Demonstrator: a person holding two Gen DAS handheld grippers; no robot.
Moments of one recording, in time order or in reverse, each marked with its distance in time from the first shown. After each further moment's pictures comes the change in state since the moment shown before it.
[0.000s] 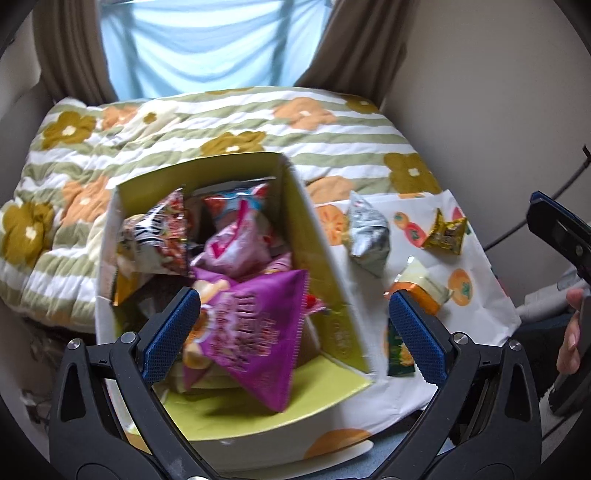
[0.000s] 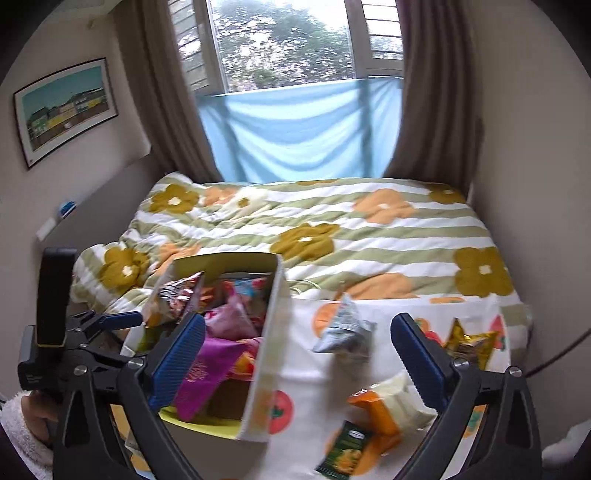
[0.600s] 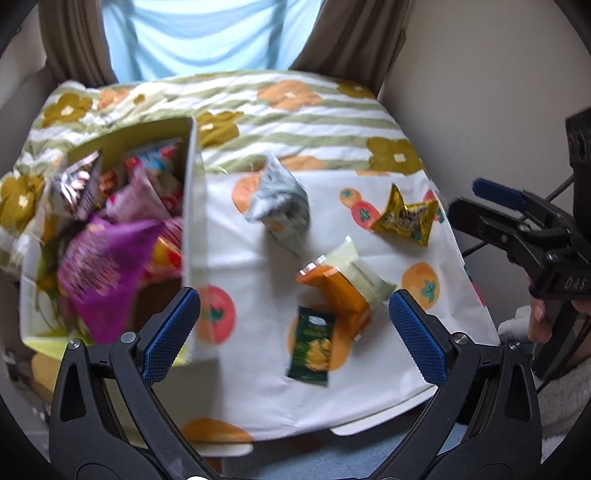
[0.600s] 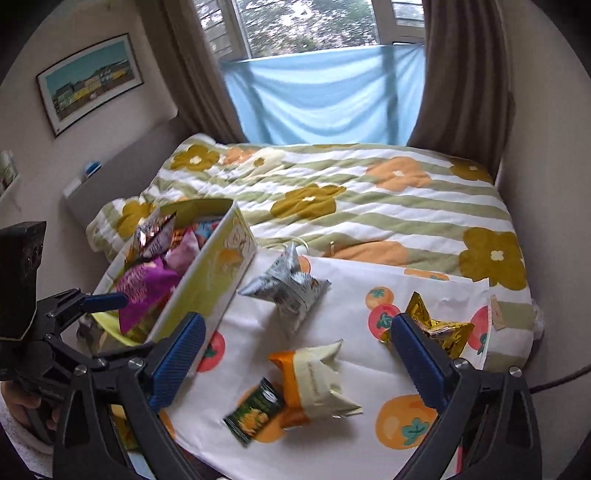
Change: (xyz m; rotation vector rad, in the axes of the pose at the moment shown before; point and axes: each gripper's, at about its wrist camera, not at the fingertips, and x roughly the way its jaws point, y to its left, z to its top) left arm 0.049 -0.158 -0.038 -0.084 0.053 0.046; right arm 0.023 -0.141 -0.033 -0.120 0.147 0.194
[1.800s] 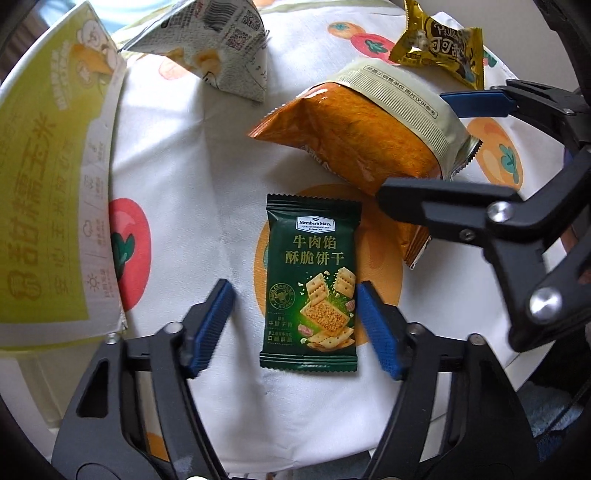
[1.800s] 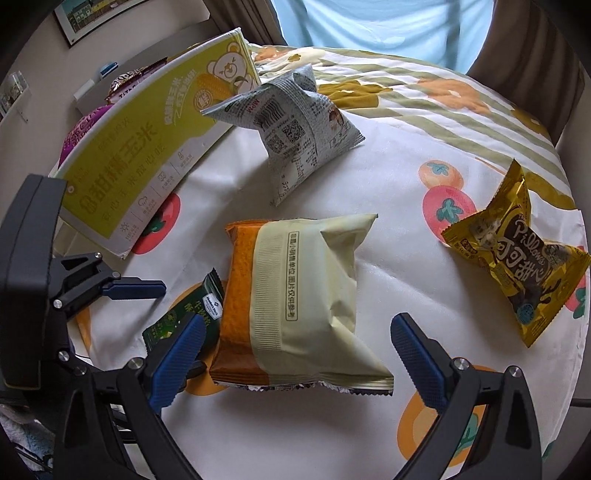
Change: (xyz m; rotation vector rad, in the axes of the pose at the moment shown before) left arm 0.166 -0.028 -0.079 0.196 0.313 0.113; right arm 0.142 -0.021 -0.103 -0.157 0.313 0.096
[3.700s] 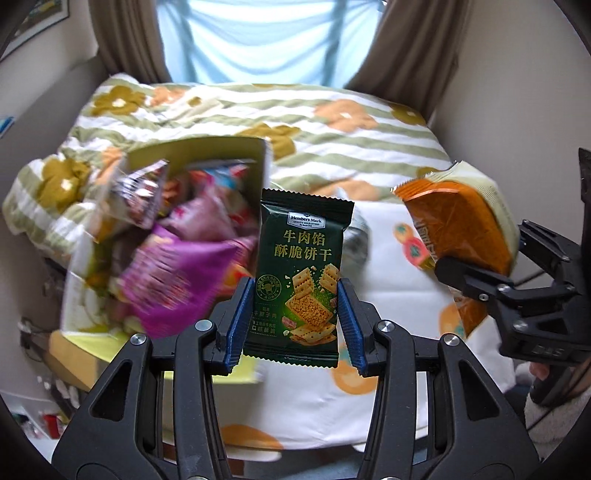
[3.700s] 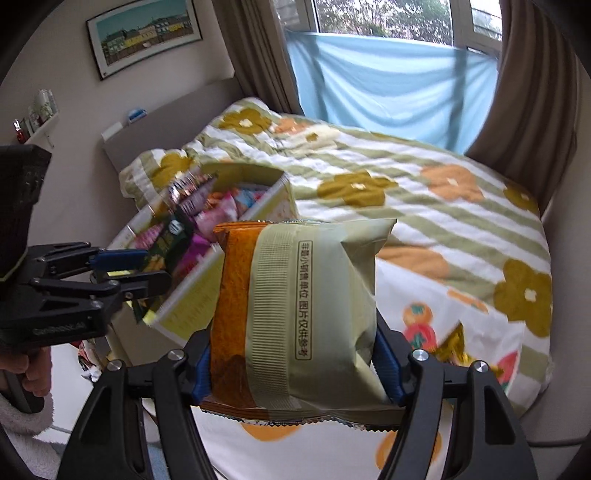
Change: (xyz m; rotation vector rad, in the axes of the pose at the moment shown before) left arm -0.207 0.148 0.030 -0.341 -0.361 0.038; right arm -0.132 0.051 0.091 -0.059 -0.246 0.004
